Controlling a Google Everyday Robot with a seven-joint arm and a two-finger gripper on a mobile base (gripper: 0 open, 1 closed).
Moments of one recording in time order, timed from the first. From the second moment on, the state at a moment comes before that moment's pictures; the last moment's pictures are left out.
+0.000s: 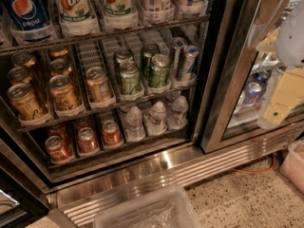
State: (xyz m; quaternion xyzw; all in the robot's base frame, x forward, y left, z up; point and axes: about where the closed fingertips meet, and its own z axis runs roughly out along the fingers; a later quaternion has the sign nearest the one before) arm 0.438 -0.217 0.976 -0.60 0.78 -0.03 0.16
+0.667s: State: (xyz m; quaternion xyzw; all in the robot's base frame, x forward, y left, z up) arm 0.450 -0.215 0.965 -0.59 0.78 -0.02 0.19
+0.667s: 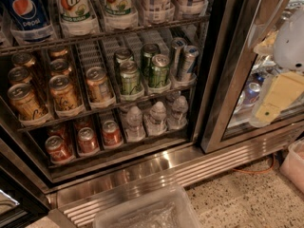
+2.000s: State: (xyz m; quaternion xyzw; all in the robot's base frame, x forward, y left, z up) arm 0.511 -0.157 0.968 -0.54 0.71 0.02 0.45
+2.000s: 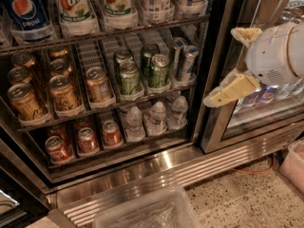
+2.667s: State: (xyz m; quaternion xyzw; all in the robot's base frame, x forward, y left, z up) arm 0.525 -0.156 0.996 -0.48 0.65 0.03 0.58
